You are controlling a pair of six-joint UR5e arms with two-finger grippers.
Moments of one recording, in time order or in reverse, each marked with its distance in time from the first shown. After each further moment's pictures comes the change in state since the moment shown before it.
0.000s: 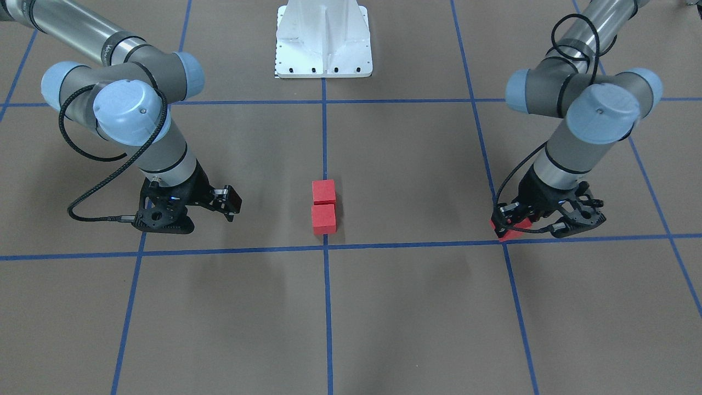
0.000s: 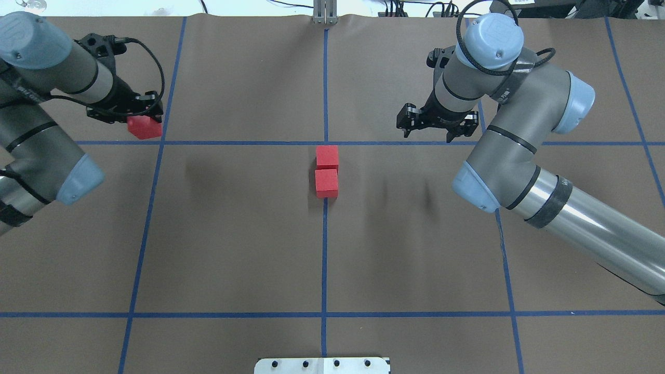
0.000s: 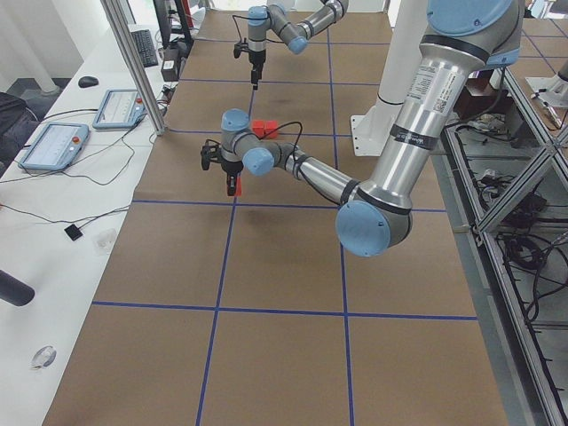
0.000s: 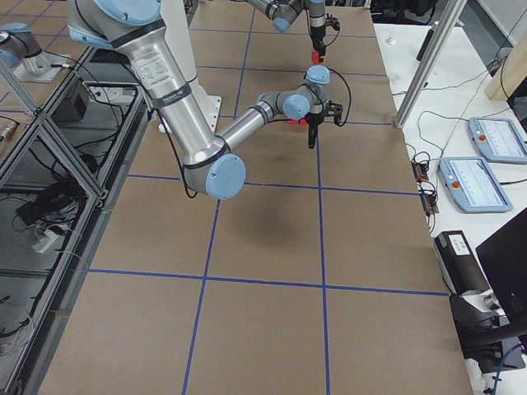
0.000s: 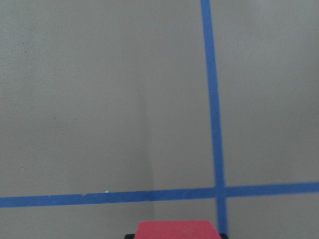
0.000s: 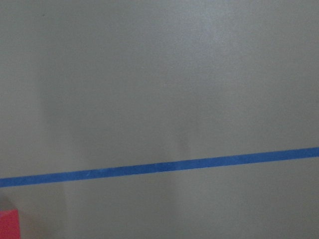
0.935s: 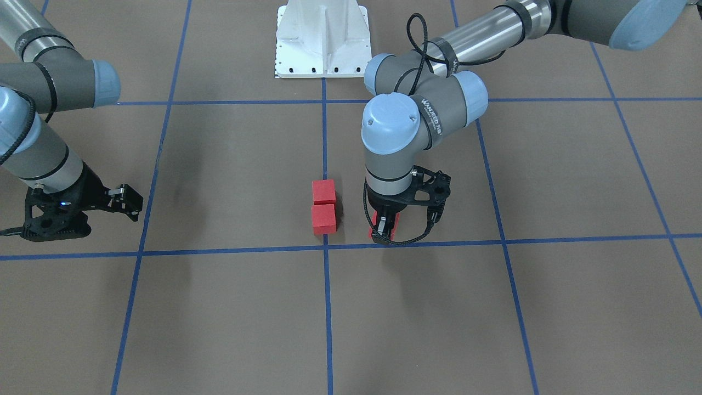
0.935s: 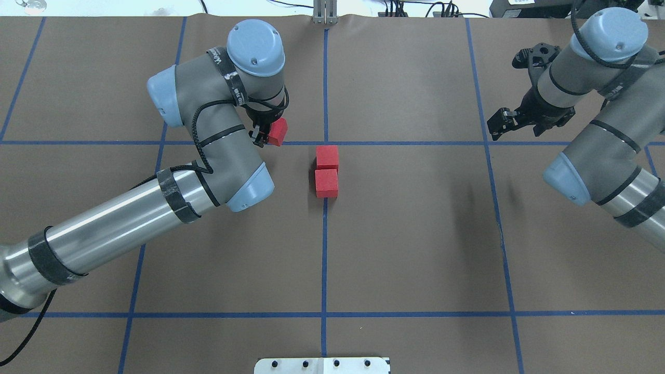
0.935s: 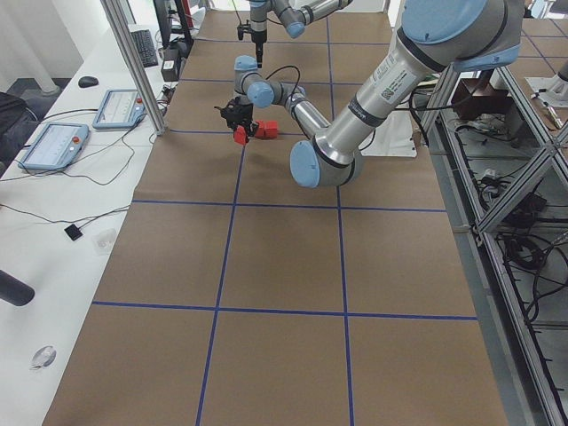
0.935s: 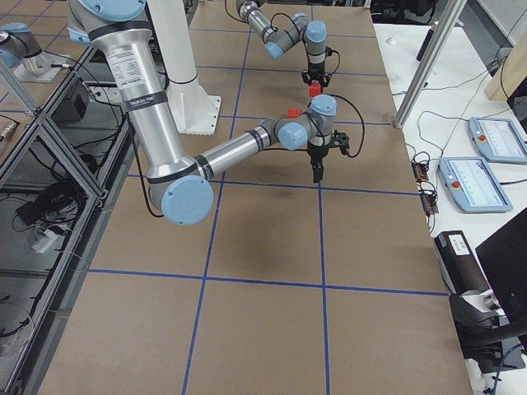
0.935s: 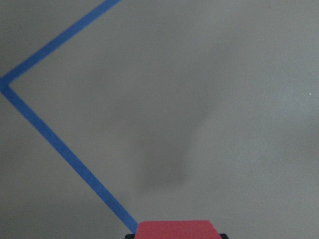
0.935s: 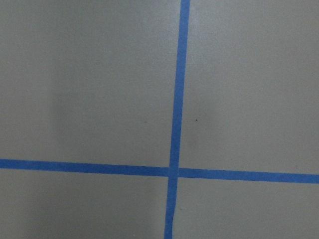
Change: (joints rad) left arm 0.218 -0.401 0.214 0.320 0.185 -0.951; right arm 0.170 -0.239 0.080 0.001 0.091 -0.439
